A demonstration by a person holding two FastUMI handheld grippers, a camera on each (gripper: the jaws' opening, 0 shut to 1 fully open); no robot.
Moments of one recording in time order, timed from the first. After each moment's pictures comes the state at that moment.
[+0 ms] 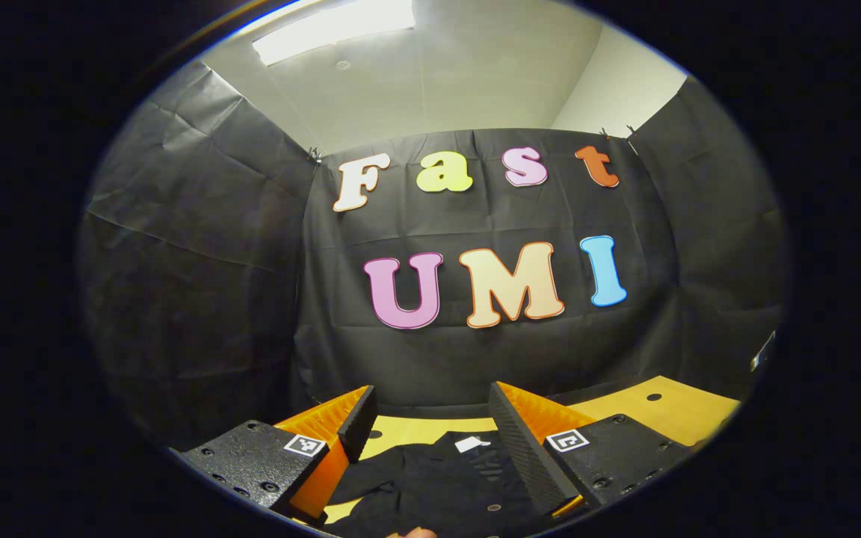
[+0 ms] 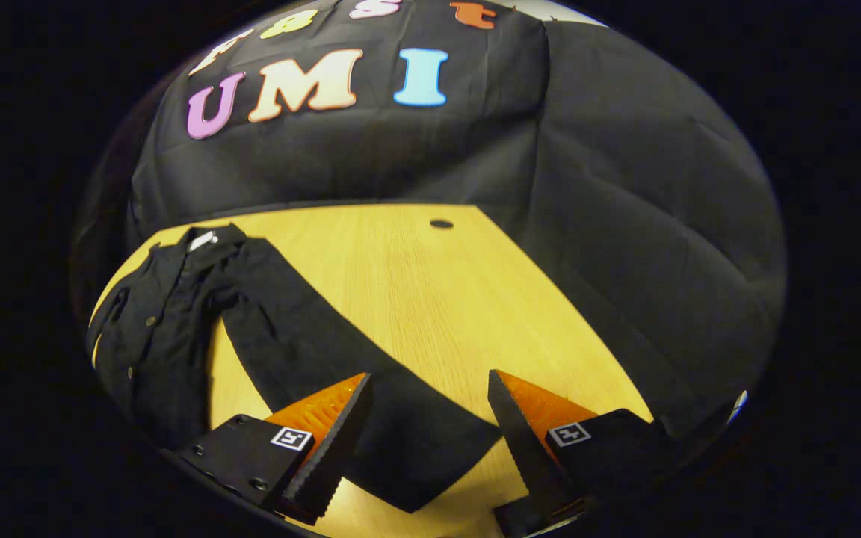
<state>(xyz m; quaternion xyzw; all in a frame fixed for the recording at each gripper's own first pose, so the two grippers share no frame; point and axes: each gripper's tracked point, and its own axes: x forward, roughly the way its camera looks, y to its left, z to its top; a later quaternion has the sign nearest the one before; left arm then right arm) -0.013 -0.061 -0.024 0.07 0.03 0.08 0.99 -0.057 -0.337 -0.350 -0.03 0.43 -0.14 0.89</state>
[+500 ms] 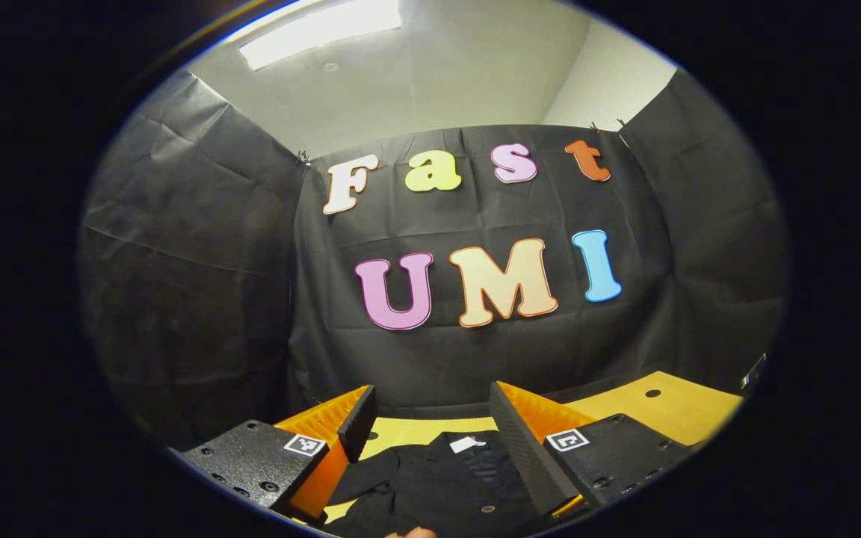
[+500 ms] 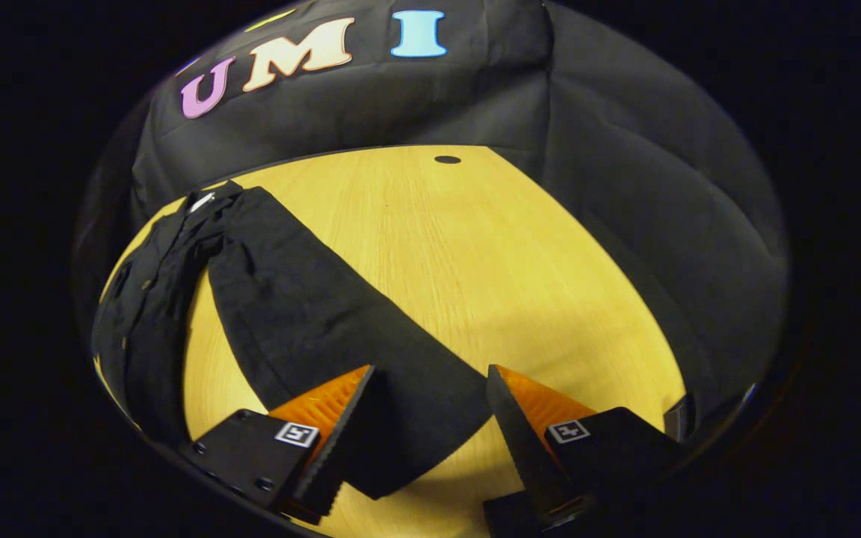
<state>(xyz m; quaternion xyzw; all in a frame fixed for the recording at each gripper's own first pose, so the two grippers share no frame) -0.005 -0.077 -0.021 0.08 0.03 0.08 0.99 -0.078 -0.343 -0.398 0.02 0.50 -0.10 0.86</state>
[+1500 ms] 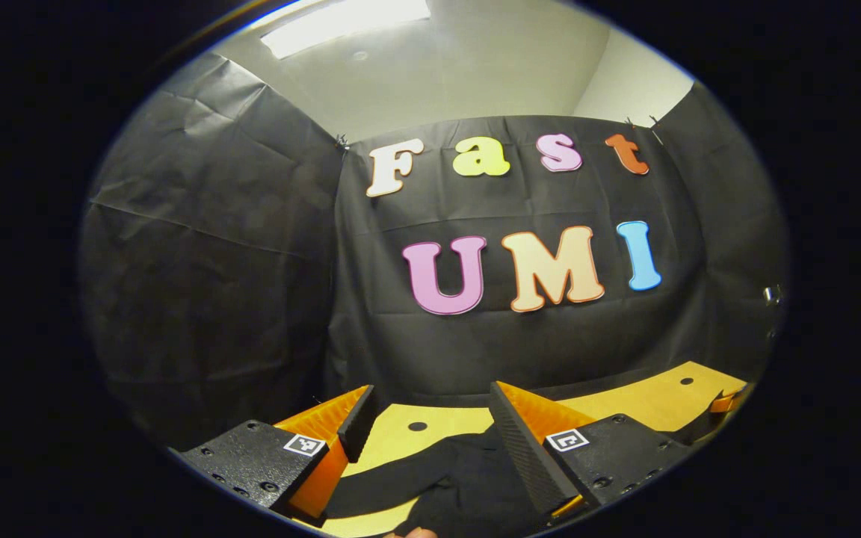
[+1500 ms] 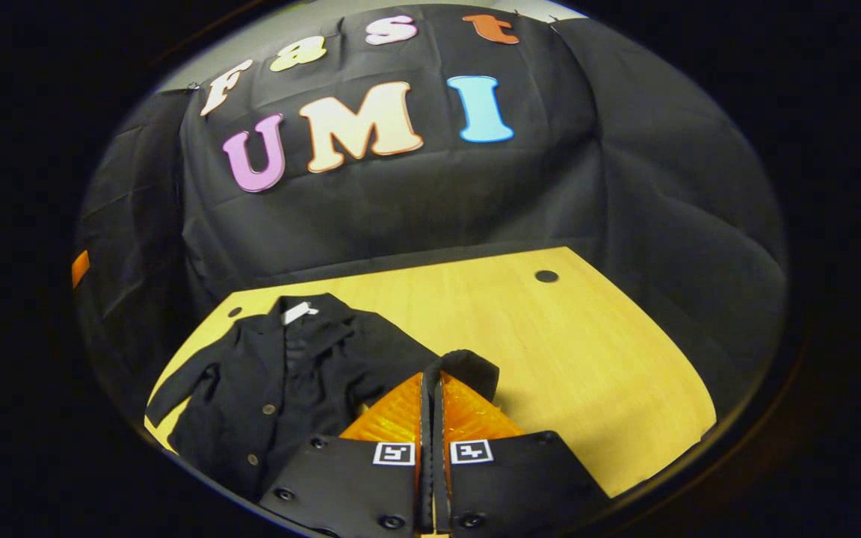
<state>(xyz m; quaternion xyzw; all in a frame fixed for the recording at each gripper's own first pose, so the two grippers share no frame) -0.033 0.064 -0.032 0.07 0.05 0.14 0.99 0.051 -0.158 -0.255 0.06 0.34 -0.02 0.94</state>
